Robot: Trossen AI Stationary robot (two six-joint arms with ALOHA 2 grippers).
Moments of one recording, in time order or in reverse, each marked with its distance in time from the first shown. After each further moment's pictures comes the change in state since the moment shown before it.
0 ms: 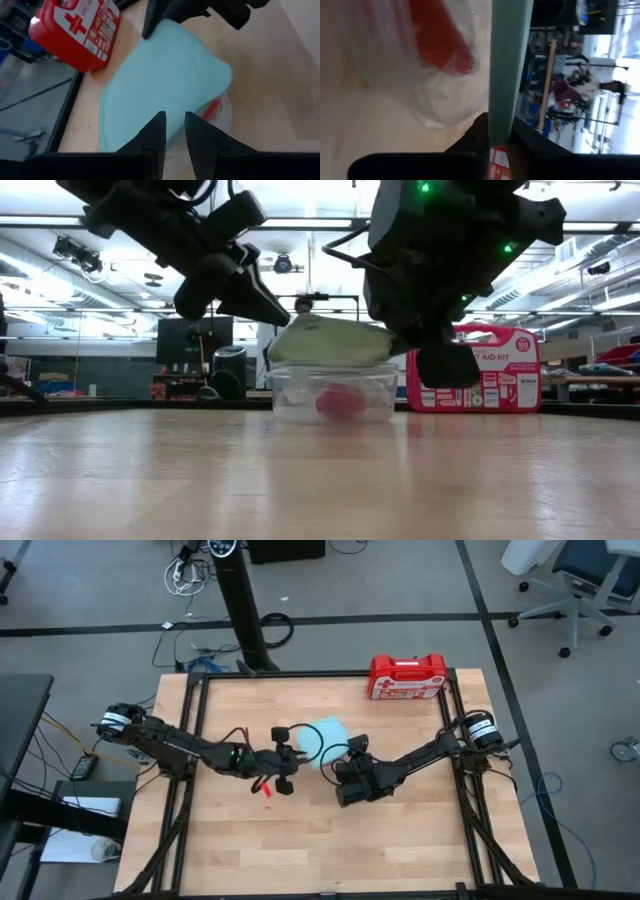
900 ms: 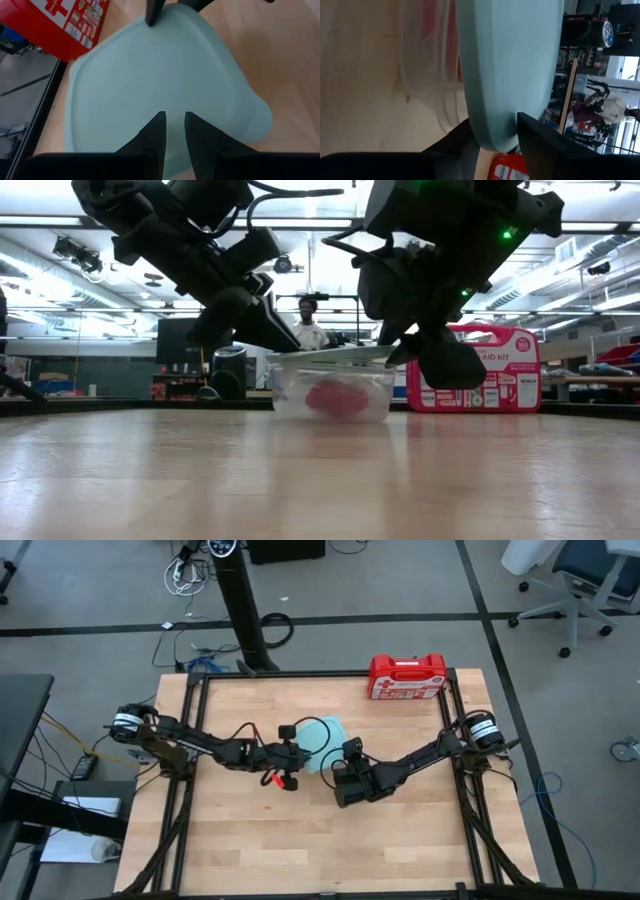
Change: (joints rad) left arm 0.085 0.106 0.000 0.071 0.112 0.006; right arm 0.010 -0.003 0.002 0.077 -0.143 -0.113
